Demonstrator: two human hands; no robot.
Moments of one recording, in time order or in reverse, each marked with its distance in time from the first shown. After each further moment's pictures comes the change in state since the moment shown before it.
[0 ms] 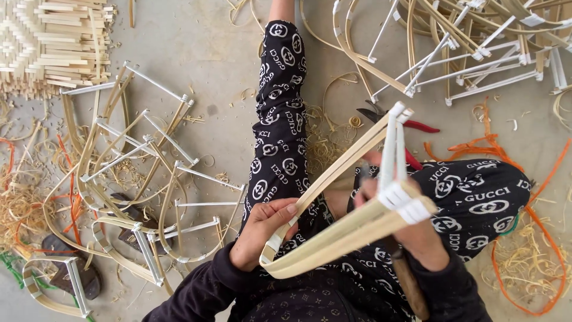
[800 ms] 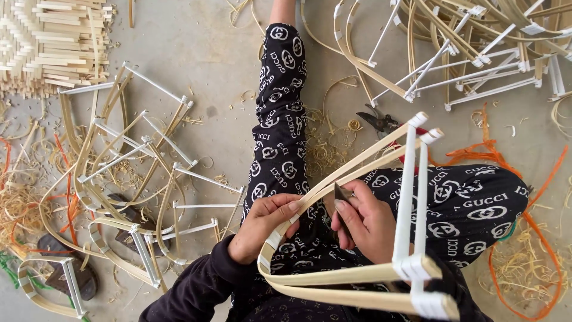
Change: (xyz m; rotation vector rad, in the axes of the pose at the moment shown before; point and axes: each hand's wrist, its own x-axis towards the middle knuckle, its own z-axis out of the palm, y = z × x) left_hand 0.011 0.007 -0.002 0.029 -0.093 0.055; right_hand 0.007 -0.051 0.038 -0.080 -0.139 0.406
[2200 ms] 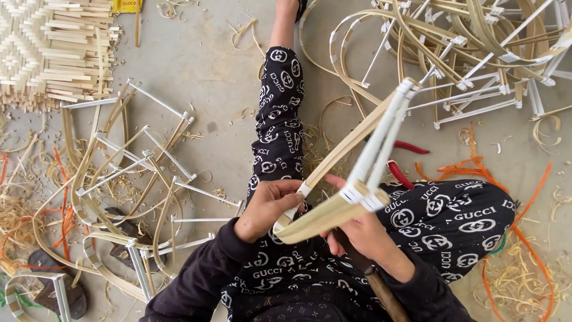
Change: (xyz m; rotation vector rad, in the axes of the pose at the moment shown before) left_hand 0.049 0.025 -0.013 0.212 0.036 0.101; right_hand 0.028 0.026 -0.004 0.409 -0.194 0.014
